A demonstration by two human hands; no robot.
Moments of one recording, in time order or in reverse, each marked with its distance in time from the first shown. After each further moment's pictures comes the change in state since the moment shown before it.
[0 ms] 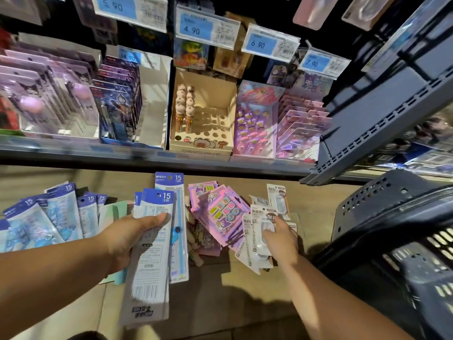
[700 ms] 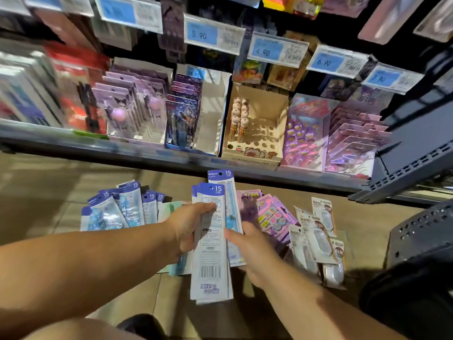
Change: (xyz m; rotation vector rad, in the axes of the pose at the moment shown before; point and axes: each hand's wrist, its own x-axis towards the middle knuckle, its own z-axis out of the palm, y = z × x) left_hand -0.011 0.020 0.000 -0.161 -0.014 0.007; right_hand -0.133 -0.105 0.076 0.410 -0.708 -0.029
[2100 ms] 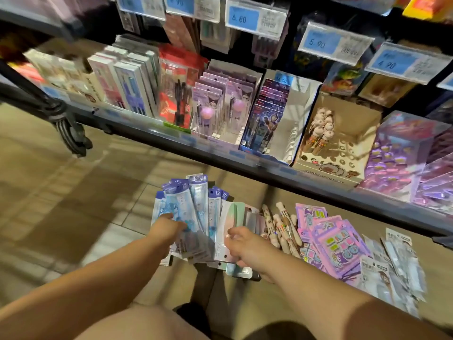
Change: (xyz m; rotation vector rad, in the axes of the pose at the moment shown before) left_hand 0.004 -0.034 -0.198 0.076 0.667 0.086; right_hand 0.041 0.007 0.119 -0.637 -0.362 0.031
